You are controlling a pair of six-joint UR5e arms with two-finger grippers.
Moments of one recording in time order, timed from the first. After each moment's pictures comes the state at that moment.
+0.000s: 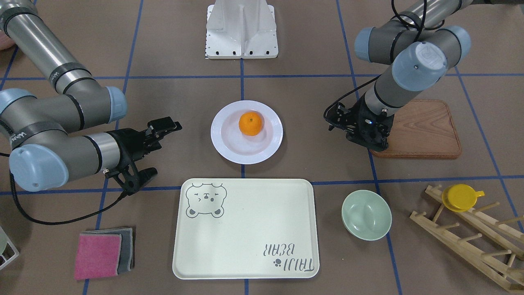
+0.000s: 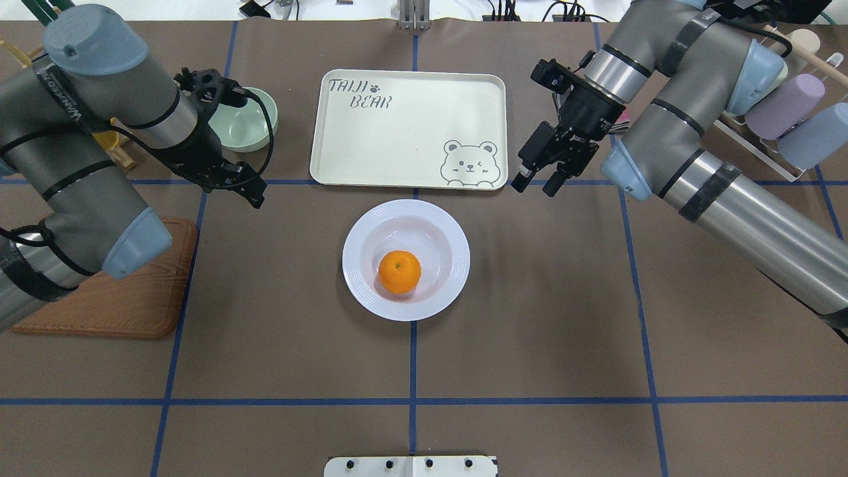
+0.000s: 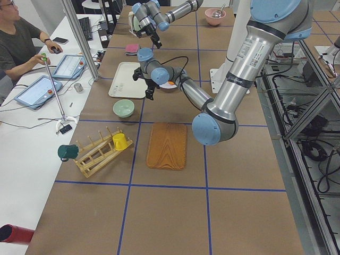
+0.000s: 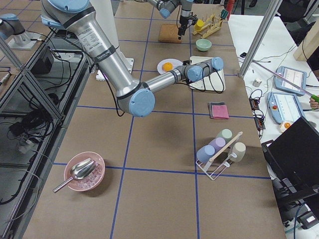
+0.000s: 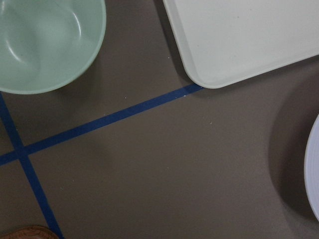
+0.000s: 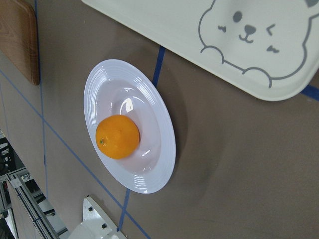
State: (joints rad) left arm -0.86 -2.05 -1.71 -1.62 -2.26 -0.56; right arm 0.92 -0.94 1.33 -1.55 2.95 0.22
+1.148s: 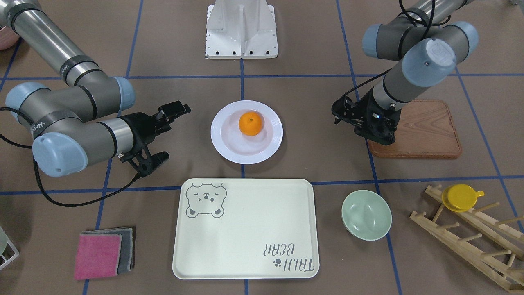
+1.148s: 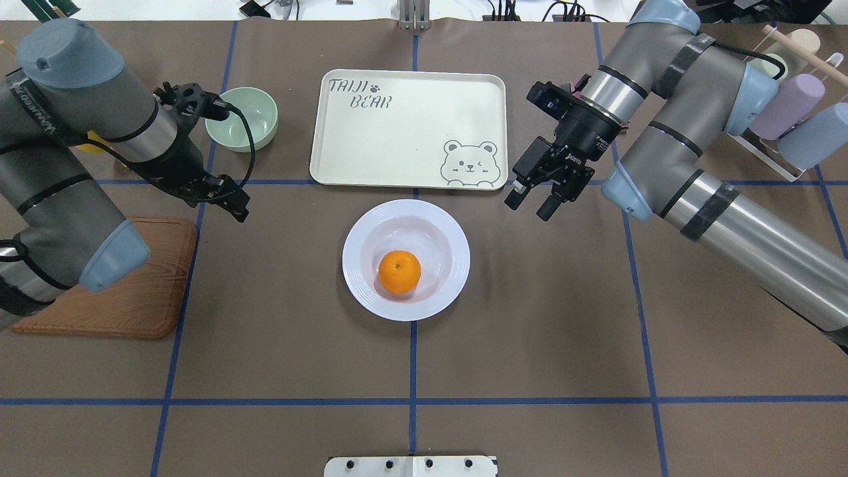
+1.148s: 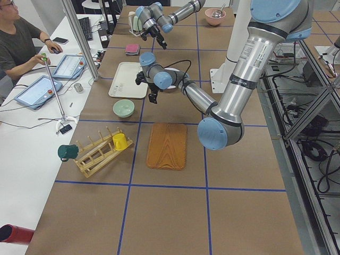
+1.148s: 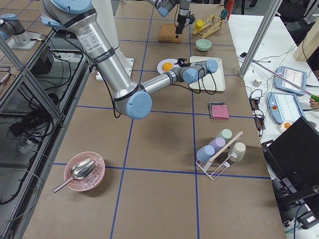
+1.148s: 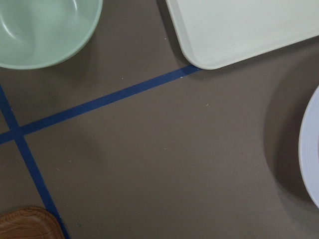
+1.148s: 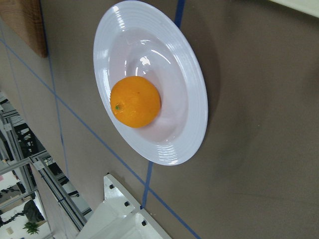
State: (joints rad) left arm -0.86 -1.98 -1.75 -1.63 -2.30 -0.56; right arm 0.91 -0.96 1.31 -1.52 3.08 0.32
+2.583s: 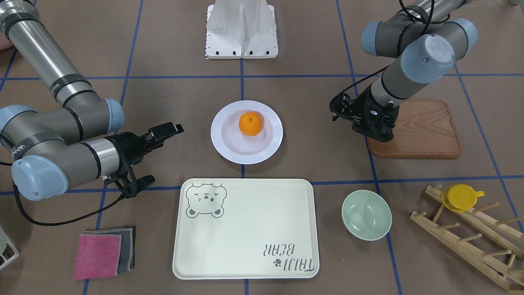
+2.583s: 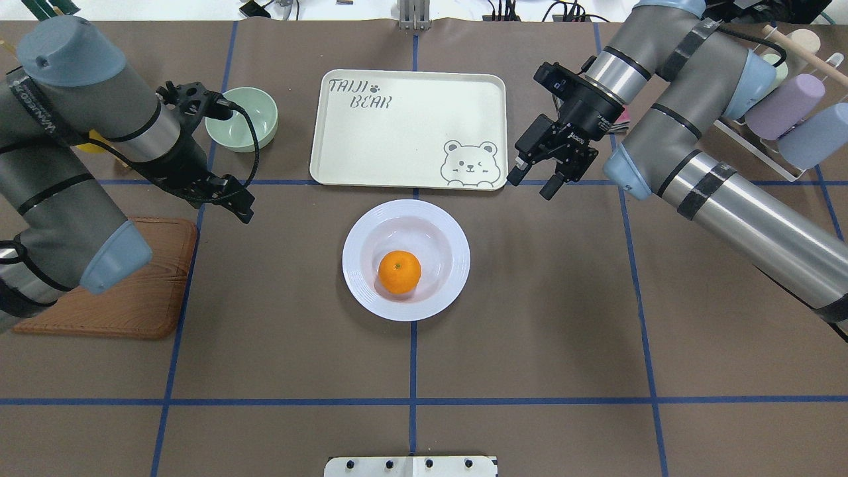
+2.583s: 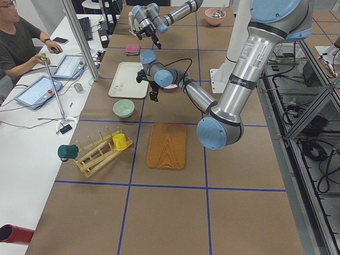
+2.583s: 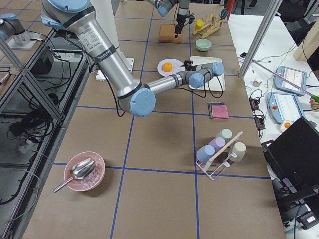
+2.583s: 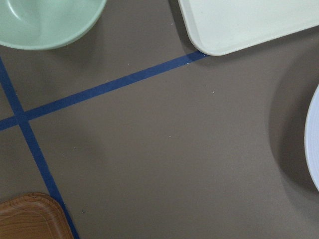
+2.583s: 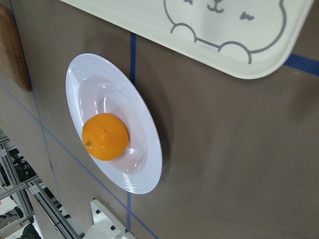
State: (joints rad) left arm -0.85 -1.99 -1.77 -1.61 -2.31 -0.58; right arm 0.94 -0.91 1.22 -1.35 3.08 0.49
